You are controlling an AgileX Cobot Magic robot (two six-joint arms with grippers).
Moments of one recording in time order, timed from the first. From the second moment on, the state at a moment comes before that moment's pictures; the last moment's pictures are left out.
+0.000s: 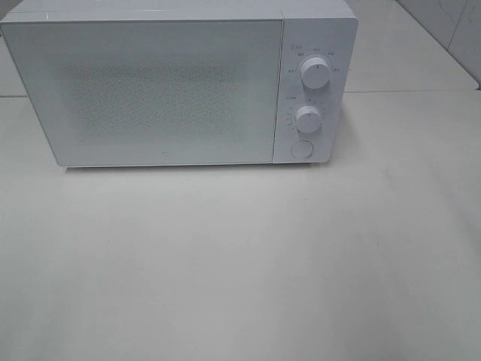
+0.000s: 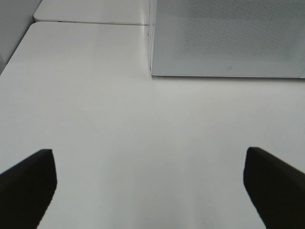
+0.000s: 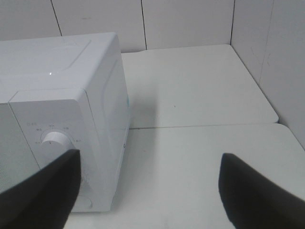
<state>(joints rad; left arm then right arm) 0.03 0.00 -0.52 -0.11 1.07 0.04 0.07 0.77 -0.52 -0.09 -0.02 0.18</state>
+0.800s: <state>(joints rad) 0.03 0.00 -0.52 -0.11 1.07 0.04 0.07 1.26 -0.49 -0.08 -0.55 0.17</state>
